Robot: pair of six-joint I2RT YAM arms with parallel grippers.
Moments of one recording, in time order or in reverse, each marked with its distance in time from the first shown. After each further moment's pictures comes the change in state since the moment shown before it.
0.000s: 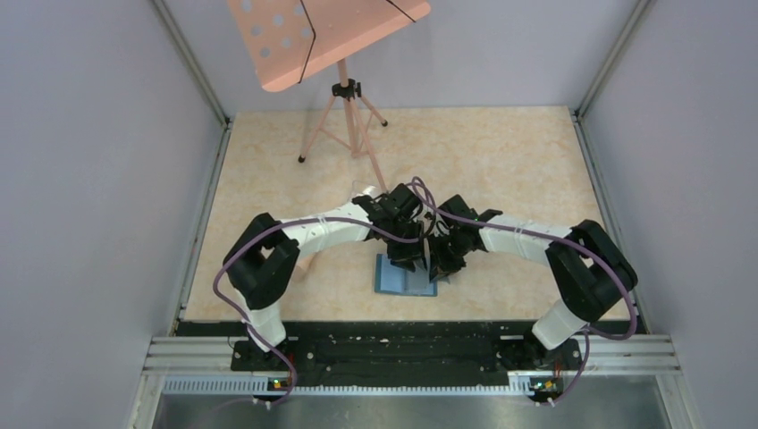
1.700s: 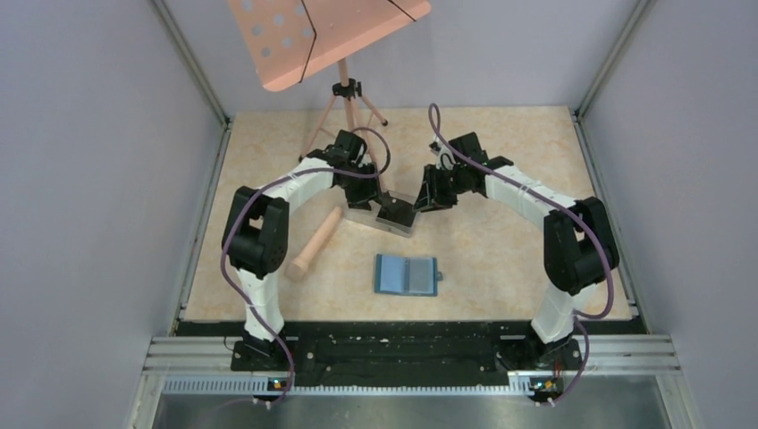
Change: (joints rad) left arm 0.440 0.143 0.207 0.016 -0.012 0.251; right arm -0.202 0.153 0.449 -0.015 -0.132 -0.002
